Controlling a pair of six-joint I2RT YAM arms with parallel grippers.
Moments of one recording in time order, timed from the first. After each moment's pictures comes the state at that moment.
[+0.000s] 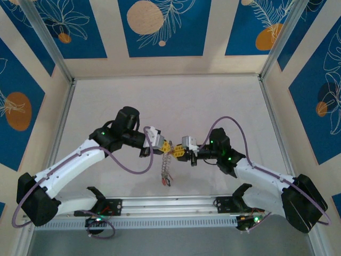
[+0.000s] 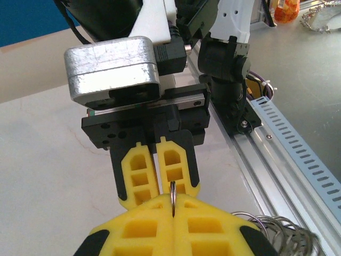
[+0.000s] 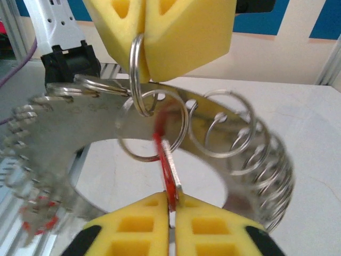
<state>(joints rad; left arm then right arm) -0.70 1.18 1.00 -0.47 0.90 0.74 0.67 1.04 0.42 0.36 -0.81 -0.30</state>
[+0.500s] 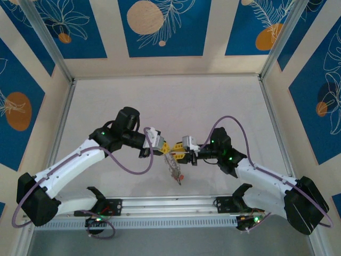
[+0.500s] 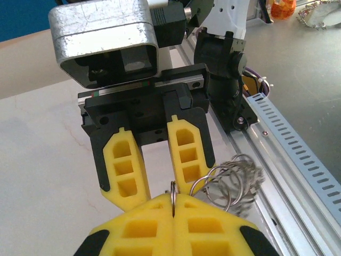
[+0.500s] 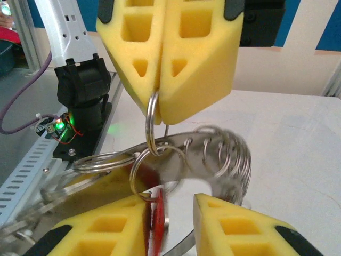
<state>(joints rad) -0.70 1.18 1.00 -0.50 0.90 0.76 0.68 1.02 0.44 0.35 -0.84 -0.28</state>
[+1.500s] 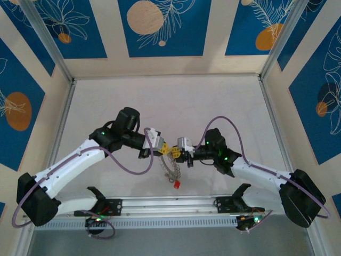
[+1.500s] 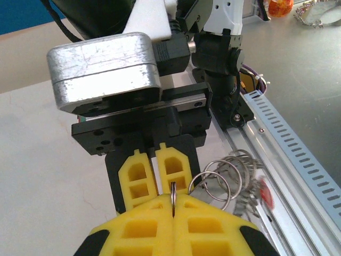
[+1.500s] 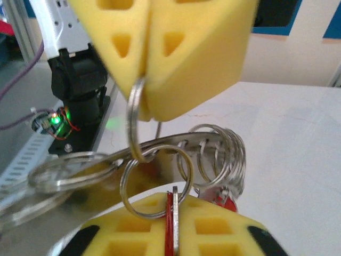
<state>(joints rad) -0.70 1.18 1.00 -0.52 0.90 0.77 0.73 1.09 0.44 0.39 -0.77 -0.28</state>
